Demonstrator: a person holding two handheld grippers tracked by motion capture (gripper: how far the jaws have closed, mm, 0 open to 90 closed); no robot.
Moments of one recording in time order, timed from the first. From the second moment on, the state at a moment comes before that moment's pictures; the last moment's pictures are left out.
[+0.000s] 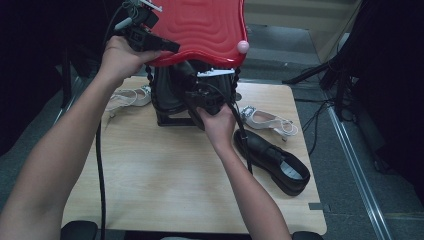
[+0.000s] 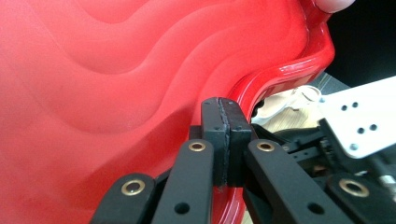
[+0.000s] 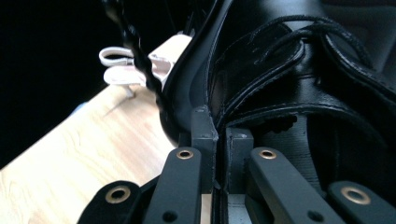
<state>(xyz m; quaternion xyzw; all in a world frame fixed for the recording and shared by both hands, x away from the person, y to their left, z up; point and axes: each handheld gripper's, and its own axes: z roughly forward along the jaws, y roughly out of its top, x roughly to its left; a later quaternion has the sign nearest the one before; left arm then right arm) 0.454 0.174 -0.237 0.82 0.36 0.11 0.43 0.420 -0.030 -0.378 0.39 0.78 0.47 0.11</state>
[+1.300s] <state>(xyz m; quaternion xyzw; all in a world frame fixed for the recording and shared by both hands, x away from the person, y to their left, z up) 0.454 0.173 -0.238 0.82 0.37 0.12 0.43 0.429 -0.010 -0.380 0.39 0.78 0.48 0.09</state>
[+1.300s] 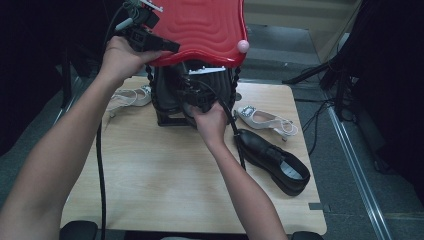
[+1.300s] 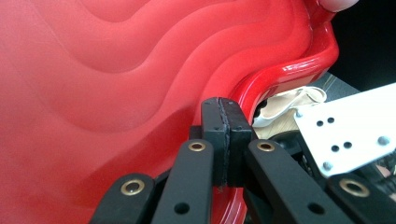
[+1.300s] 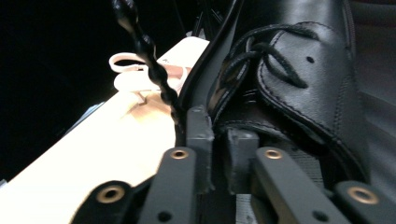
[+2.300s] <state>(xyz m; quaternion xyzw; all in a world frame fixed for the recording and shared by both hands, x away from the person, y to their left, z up) 0.455 0.171 -0.239 0.82 0.37 0.13 0.41 0.435 -0.012 -0.369 0.40 0.77 0.50 0.09</state>
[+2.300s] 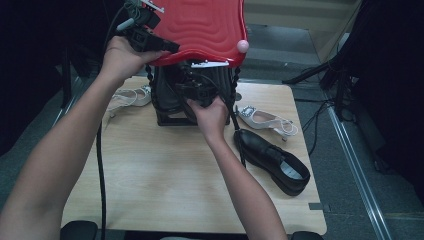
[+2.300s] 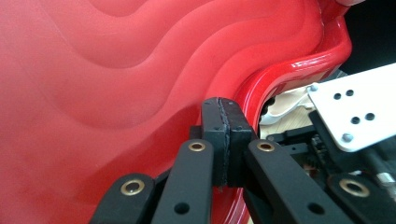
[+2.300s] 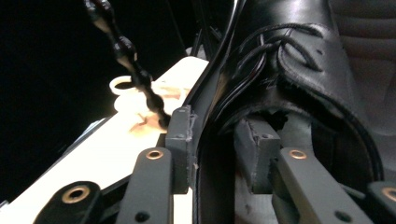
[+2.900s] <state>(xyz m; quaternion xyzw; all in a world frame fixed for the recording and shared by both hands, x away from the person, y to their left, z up) 0.454 0.171 -0.240 0.82 0.38 0.13 0.42 0.389 -0.038 -0.370 0.34 0.80 0.49 0.04</state>
